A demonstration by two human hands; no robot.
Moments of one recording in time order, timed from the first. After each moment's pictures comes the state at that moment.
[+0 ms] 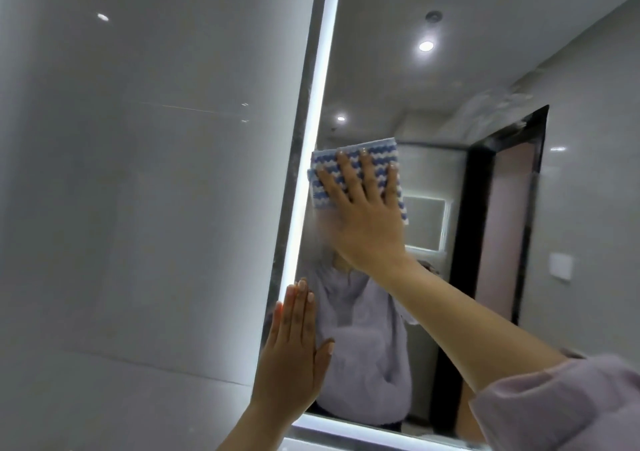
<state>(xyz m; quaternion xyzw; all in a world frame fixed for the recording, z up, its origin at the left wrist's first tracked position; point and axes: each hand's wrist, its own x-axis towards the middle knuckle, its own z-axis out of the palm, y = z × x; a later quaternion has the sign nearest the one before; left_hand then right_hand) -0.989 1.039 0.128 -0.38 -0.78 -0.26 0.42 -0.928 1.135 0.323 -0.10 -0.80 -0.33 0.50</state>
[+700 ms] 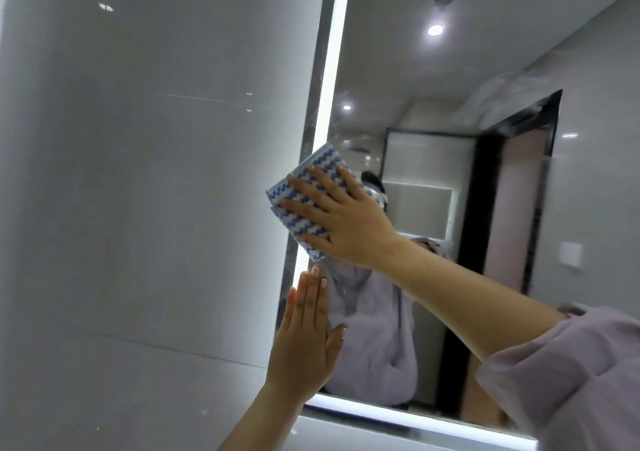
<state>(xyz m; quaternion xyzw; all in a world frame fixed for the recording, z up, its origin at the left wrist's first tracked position) -0.981 1.031 0.135 -0.39 -0.79 -0.27 0.40 -0.941 1.117 0.318 0.04 -0.80 -0.48 0.36</state>
